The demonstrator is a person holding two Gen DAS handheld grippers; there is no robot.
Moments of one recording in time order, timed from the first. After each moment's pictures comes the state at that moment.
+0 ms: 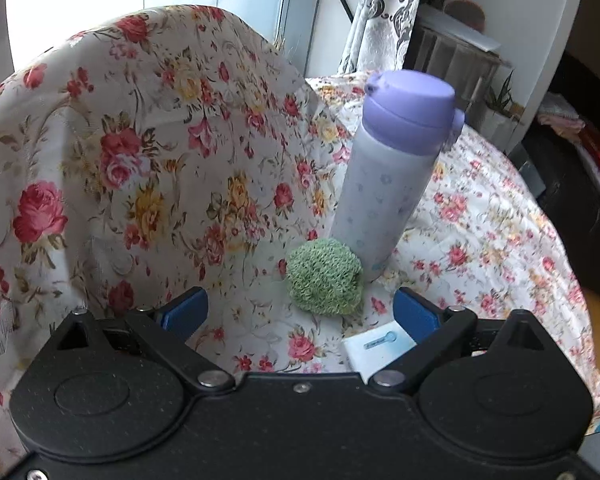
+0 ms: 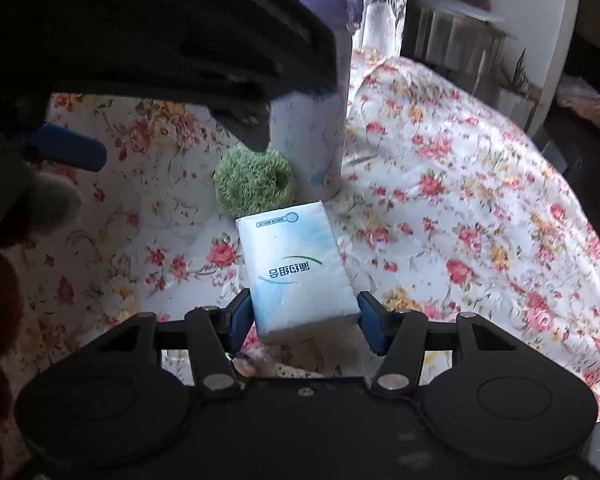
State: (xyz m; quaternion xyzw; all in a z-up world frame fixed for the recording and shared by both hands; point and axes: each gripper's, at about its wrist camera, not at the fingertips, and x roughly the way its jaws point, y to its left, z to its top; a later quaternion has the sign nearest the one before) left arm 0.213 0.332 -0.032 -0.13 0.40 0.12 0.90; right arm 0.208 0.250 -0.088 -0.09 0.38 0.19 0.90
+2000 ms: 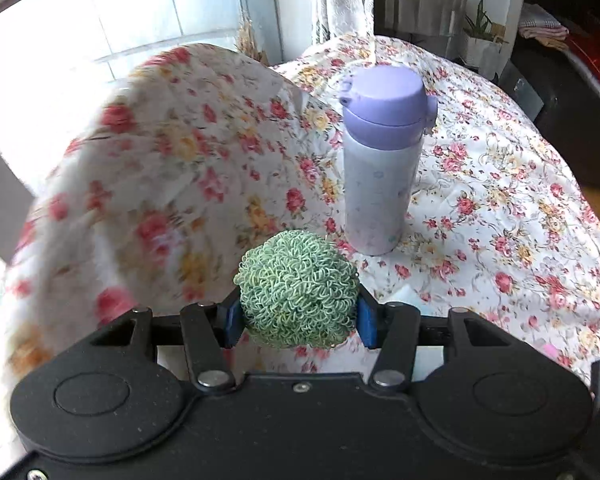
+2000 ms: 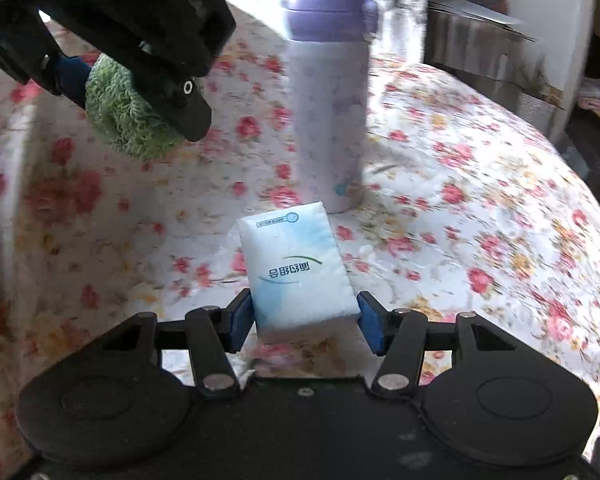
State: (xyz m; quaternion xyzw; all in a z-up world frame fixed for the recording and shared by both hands) left arm 0.204 0.332 0.024 -0.01 0.47 0.09 0.88; right arm 0.214 0.247 -0.082 -0.07 0.37 0.25 0.89
